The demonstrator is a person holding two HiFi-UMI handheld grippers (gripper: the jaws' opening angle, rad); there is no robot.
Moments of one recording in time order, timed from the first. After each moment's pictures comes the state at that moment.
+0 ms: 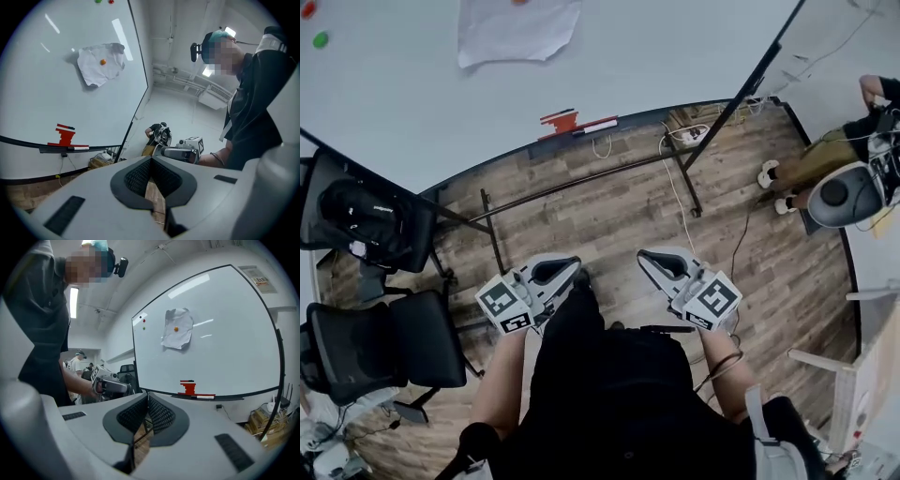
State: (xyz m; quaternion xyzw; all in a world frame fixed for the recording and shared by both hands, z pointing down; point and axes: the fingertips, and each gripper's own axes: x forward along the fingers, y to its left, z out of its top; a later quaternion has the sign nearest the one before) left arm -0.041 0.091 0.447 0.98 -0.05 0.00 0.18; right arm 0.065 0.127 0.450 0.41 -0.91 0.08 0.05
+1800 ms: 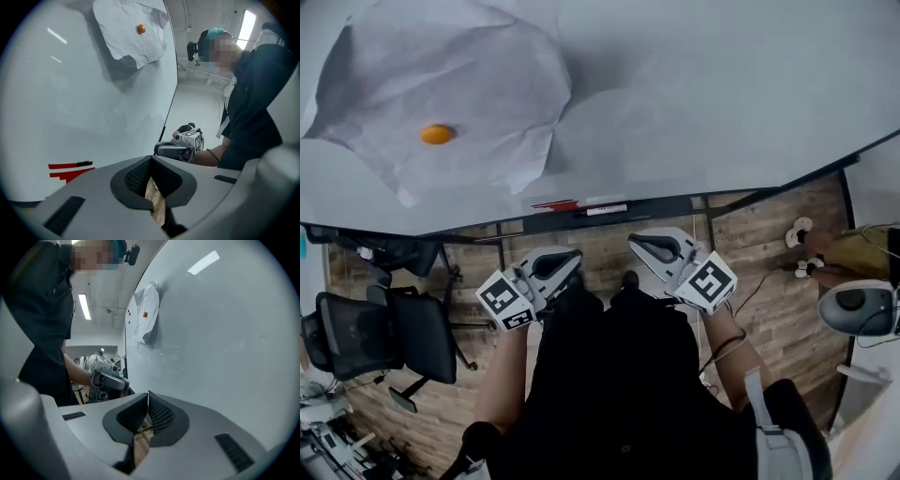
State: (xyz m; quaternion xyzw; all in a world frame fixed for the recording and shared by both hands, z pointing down) left arm 0.089 -0.176 0.441 0.97 -0.17 0.02 0.18; right arm 0.175 -0.182 0.445 0.27 -0.96 0.05 0.08
